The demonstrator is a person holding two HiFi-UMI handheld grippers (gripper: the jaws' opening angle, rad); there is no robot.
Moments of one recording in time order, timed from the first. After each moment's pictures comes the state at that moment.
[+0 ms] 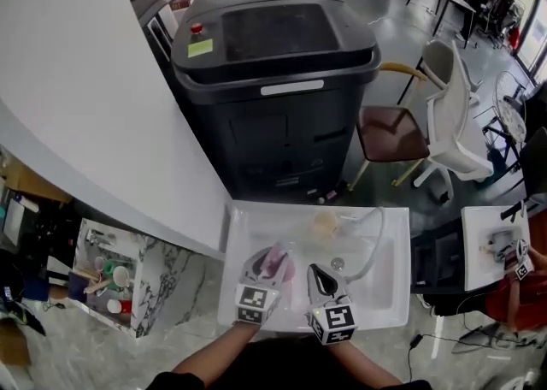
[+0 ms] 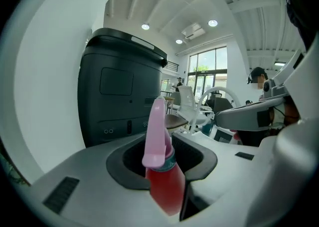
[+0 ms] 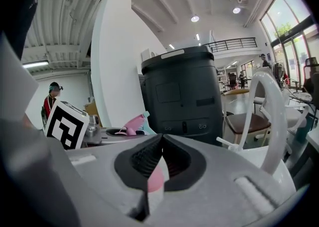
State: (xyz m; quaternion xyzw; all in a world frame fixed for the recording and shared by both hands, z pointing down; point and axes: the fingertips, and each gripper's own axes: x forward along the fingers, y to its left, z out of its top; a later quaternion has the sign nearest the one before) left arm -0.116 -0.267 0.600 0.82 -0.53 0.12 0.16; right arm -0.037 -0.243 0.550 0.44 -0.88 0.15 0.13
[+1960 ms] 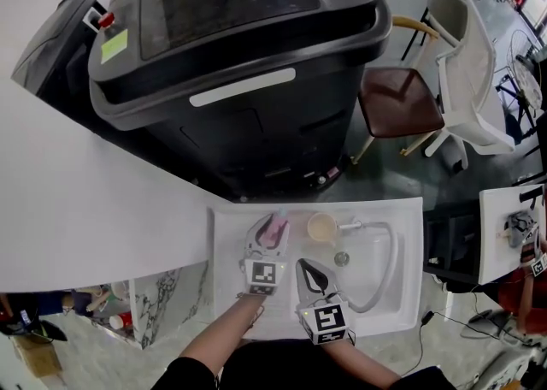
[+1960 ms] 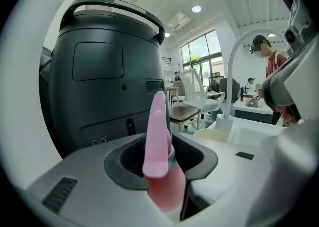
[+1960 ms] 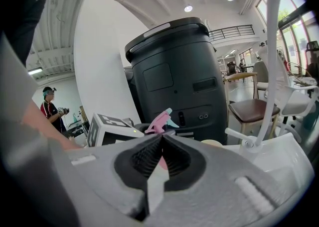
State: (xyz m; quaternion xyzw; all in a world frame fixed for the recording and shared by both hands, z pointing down) left arm -0.104 -0.428 0.692 0.81 -0.54 0.22 0.06; right arm -0.046 -0.336 0.622 0.42 -0.87 0.20 0.14
